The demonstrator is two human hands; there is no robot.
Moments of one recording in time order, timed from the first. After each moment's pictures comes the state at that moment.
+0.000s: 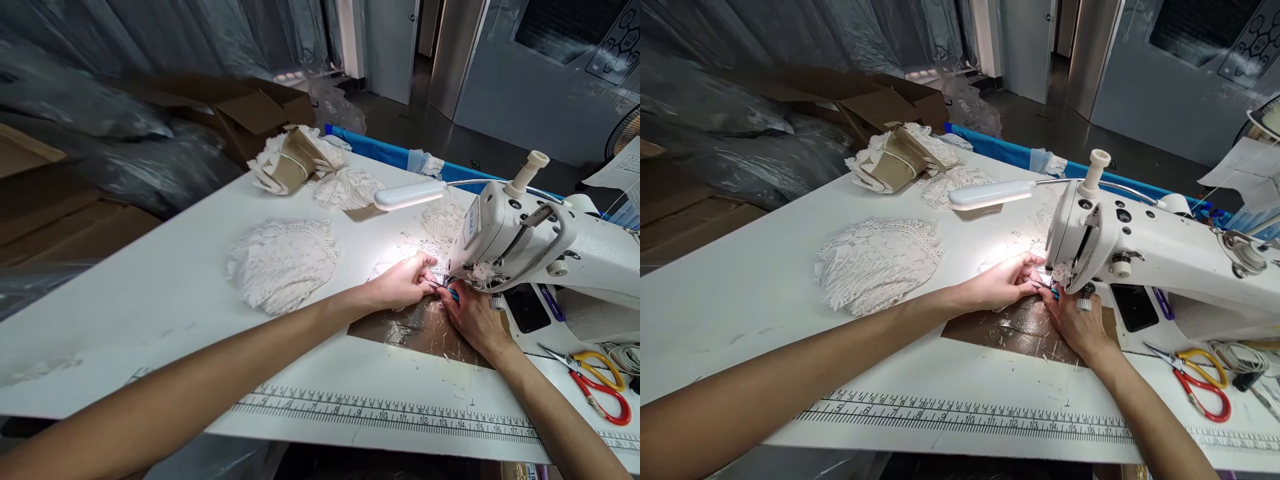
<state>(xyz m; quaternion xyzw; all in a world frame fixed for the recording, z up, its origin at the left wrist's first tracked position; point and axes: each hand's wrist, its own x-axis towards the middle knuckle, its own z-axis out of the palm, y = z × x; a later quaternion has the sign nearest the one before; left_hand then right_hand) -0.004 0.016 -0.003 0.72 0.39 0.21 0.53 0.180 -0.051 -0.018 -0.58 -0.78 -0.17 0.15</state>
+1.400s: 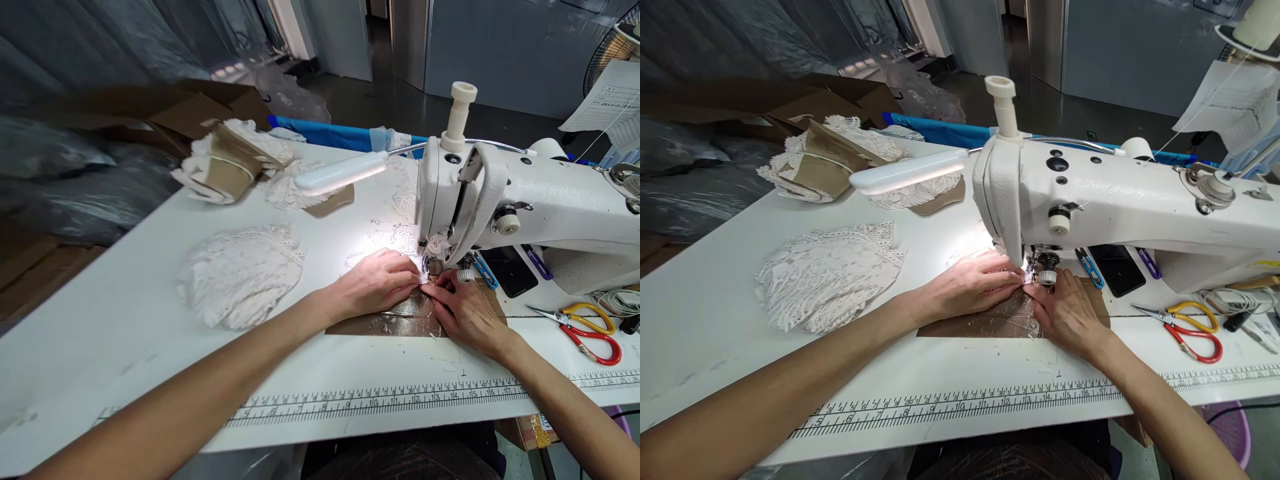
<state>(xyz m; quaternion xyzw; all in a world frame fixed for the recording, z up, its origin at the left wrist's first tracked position) -0.012 0.014 -0.004 0.96 0.15 0.22 0.02 0.200 -0.086 -0.014 -0.52 -0.83 0.06 0.20</state>
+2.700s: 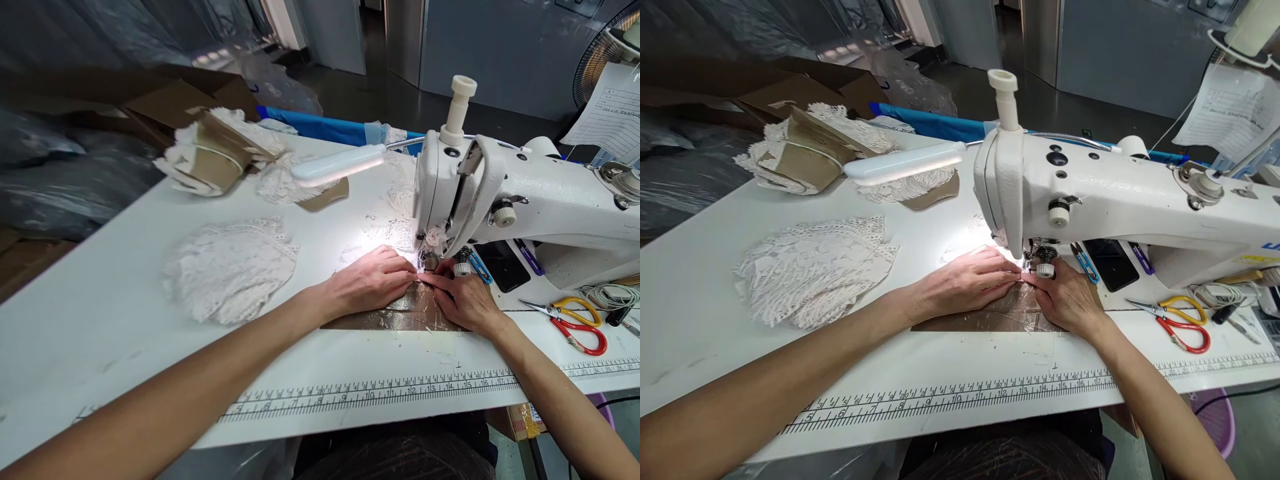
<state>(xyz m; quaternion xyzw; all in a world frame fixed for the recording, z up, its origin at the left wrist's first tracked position) -0.010 0.014 -0.006 0.96 0.07 0.27 0.00 0.201 -0.076 0.006 -0.59 -0.80 0.05 0.06</state>
